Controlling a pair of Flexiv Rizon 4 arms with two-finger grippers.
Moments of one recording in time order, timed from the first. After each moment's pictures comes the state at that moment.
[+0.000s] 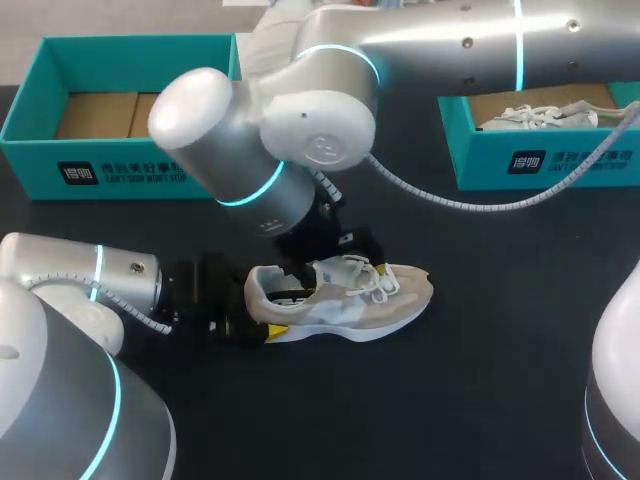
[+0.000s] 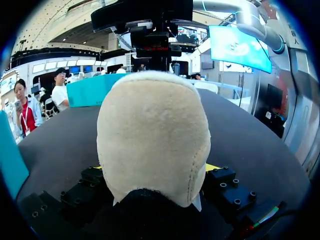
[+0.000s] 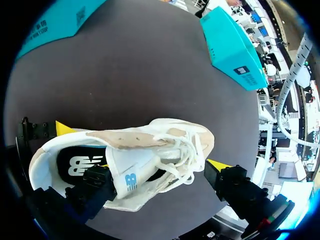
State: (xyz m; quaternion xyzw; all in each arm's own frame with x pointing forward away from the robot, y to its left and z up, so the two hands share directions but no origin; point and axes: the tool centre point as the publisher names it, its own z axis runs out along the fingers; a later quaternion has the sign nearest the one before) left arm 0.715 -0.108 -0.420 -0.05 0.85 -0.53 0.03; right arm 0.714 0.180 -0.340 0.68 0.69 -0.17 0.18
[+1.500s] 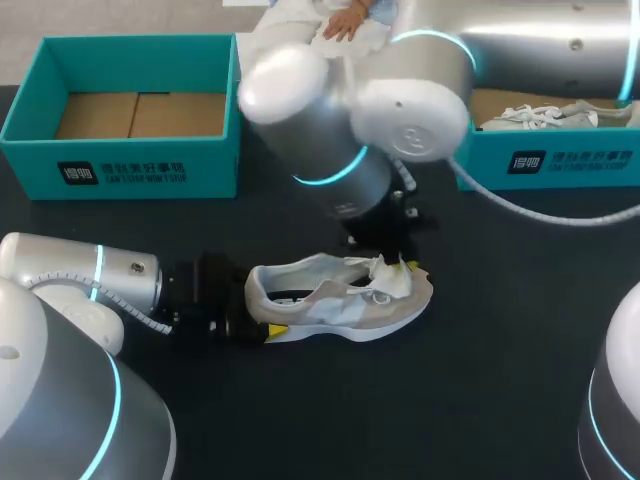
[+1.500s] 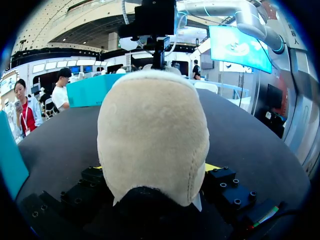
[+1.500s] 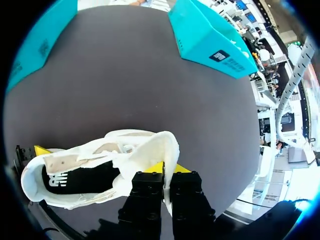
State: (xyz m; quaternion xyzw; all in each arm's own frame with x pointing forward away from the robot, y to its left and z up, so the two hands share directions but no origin) left arm 0.715 -0.109 -0.420 -0.05 0.85 -0.53 0.03; right arm 0.728 0.099 -0.337 0.74 0.64 -0.13 0.18
